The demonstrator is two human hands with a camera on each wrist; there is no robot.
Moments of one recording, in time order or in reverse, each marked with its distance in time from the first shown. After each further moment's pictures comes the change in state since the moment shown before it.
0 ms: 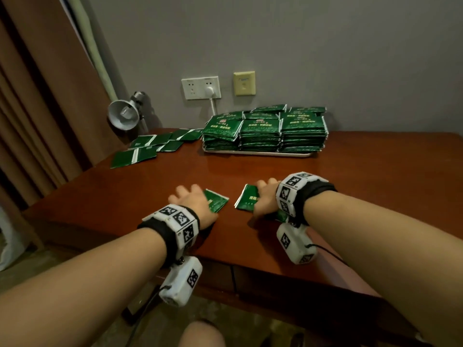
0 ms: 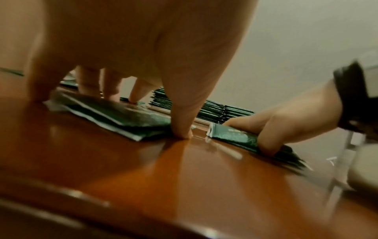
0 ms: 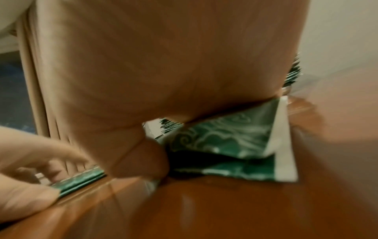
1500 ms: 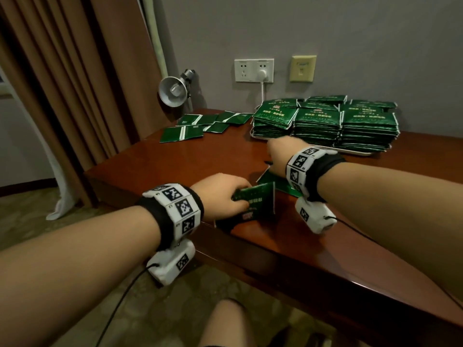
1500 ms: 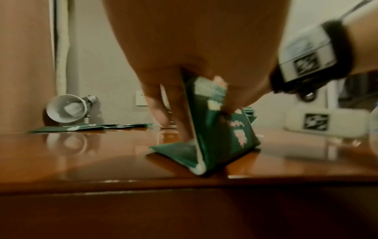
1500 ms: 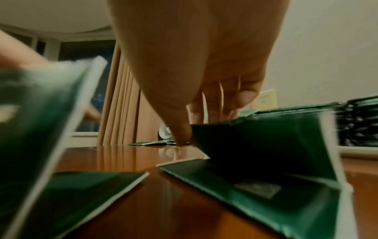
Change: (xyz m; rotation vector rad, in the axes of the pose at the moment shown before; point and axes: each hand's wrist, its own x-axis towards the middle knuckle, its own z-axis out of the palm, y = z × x) left_hand -0.015 -0.076 -0.033 -0.071 -0.010 0.622; right_hand 0.025 -0.084 -0.050 -0.229 0.438 -0.269
